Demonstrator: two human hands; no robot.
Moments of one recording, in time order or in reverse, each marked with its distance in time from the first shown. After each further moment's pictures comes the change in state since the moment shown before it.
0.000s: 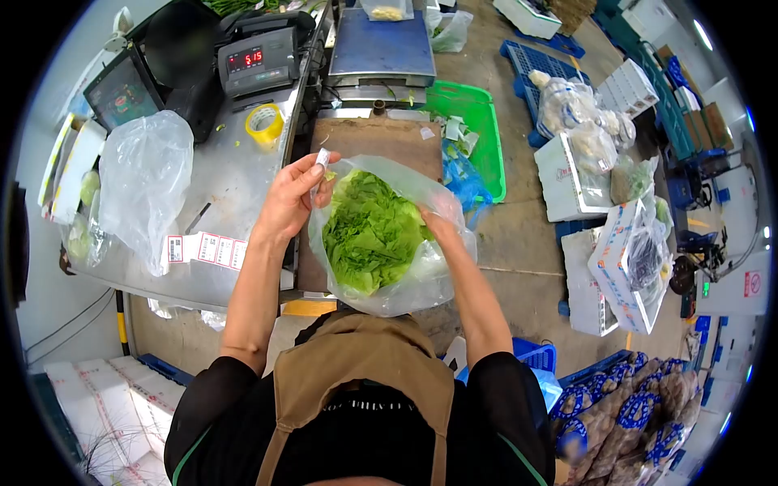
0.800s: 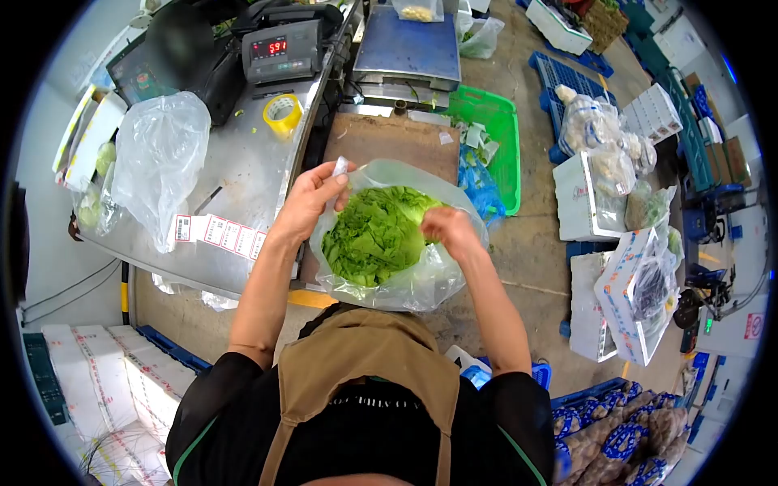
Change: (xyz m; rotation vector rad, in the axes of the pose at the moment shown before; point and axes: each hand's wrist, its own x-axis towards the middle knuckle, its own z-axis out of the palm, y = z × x) left_hand -0.003 -0.016 0.018 0.240 0.137 -0.052; right_hand -0.018 -0.052 -0.052 0.900 -0.477 0.195
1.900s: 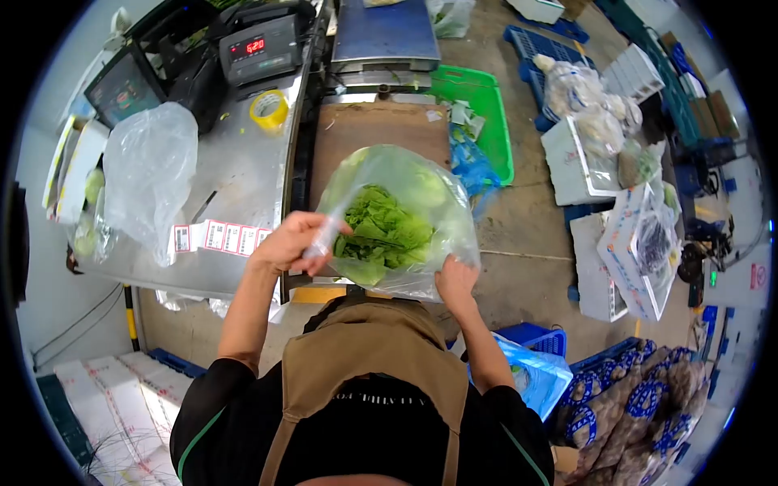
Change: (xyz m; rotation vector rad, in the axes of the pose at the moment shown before) left_hand -0.068 -0.007 -0.042 -0.066 -0.464 -0.384; right_hand -0.108 0.104 0.038 -1.545 0.464 0.260
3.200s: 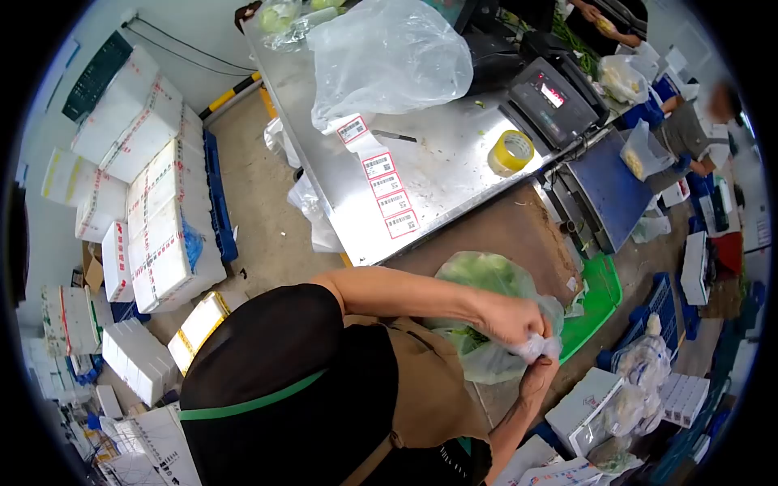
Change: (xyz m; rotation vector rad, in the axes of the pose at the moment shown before) left_hand 0.084 0.008 0.034 0.327 0.237 0.415; right_hand 0.070 -0.063 -0.148 1.032 -0.244 -0.809
